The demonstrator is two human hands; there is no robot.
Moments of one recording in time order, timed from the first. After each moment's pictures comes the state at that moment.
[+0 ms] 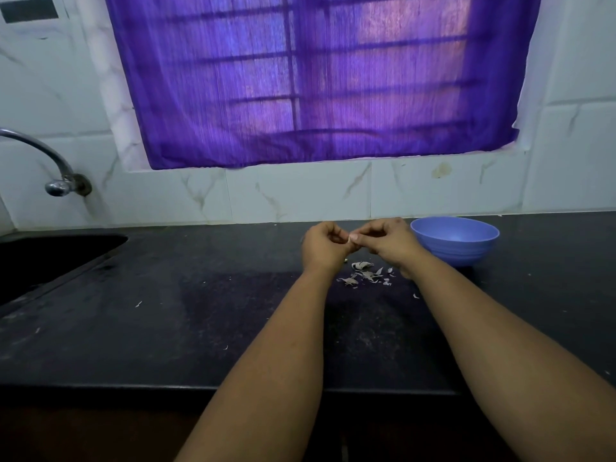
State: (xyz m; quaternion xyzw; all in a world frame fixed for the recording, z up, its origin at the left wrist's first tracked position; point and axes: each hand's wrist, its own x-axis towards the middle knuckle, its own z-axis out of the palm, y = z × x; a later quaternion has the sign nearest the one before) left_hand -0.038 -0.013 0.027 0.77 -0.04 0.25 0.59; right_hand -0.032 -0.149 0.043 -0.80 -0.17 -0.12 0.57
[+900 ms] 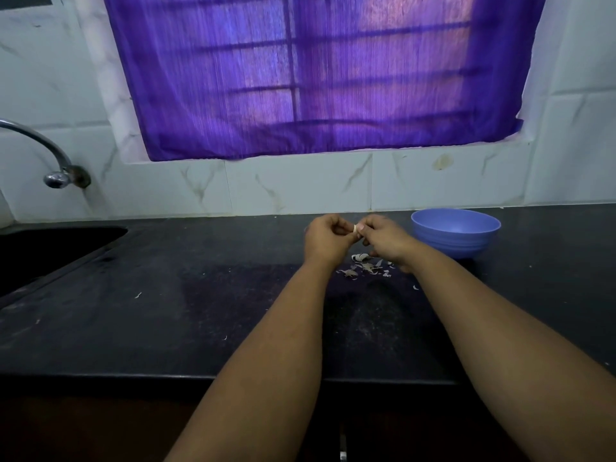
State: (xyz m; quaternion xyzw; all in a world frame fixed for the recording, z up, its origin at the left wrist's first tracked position) left_hand -0.029 -0.014 0.023 0.80 -0.06 0.25 0.55; right_hand -0.023 -0.142 0.038 -0.85 -0.13 -0.05 0.50
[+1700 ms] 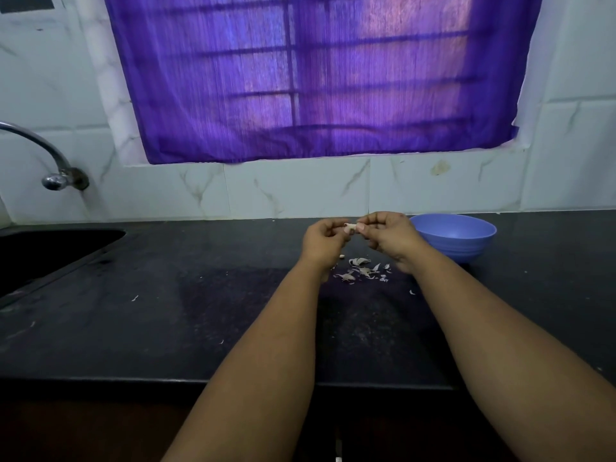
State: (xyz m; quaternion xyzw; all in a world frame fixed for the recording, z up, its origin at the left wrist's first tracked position) left_hand -0.029 -0.013 0.023 0.70 -0.08 0.16 0.70; right_hand -0.025 -0.150 0.044 -0.73 -0.13 -0.07 0.67
